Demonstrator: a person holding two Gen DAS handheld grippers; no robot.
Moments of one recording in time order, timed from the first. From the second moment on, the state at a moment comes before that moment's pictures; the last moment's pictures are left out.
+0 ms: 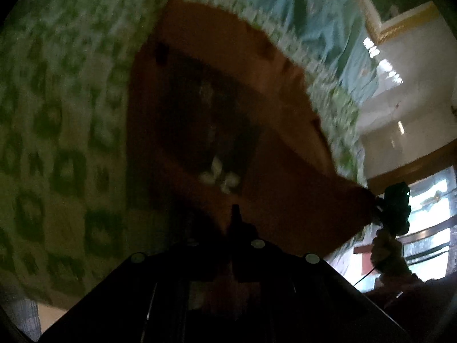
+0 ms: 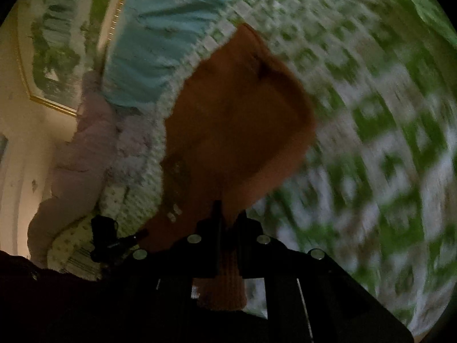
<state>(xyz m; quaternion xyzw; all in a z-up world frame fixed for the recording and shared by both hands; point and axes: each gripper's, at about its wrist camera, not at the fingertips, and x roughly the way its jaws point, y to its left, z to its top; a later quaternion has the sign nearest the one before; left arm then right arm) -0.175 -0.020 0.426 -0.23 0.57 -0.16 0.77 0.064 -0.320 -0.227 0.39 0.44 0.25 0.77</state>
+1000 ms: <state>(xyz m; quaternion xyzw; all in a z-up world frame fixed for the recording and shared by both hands) 0.252 0.168 -0.063 -0.24 0.47 -0.06 0.85 0.362 -0.309 -0.207 0.38 0.38 0.24 0.81</state>
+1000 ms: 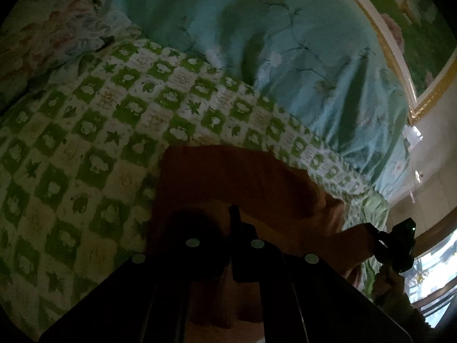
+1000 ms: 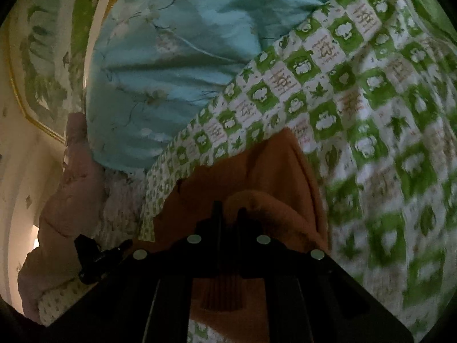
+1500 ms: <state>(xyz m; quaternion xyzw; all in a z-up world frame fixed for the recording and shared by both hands) 0.280 0.182 -0.130 -0.25 0.52 -0.01 0.82 0.413 -0.306 -0.252 0.34 0.45 0.20 0.80</state>
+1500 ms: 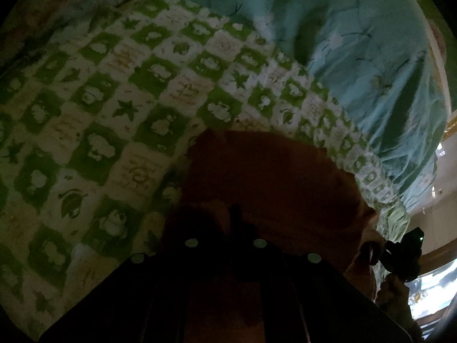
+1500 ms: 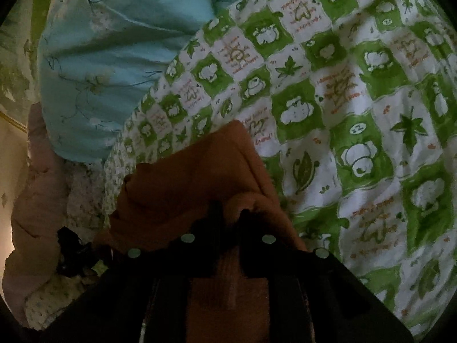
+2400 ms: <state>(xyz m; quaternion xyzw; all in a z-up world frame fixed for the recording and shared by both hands) 0.355 0.110 -0.145 -0.12 0.54 -0.02 0.83 0.442 -0.240 -0.227 0.17 0.45 0.17 0.86</state>
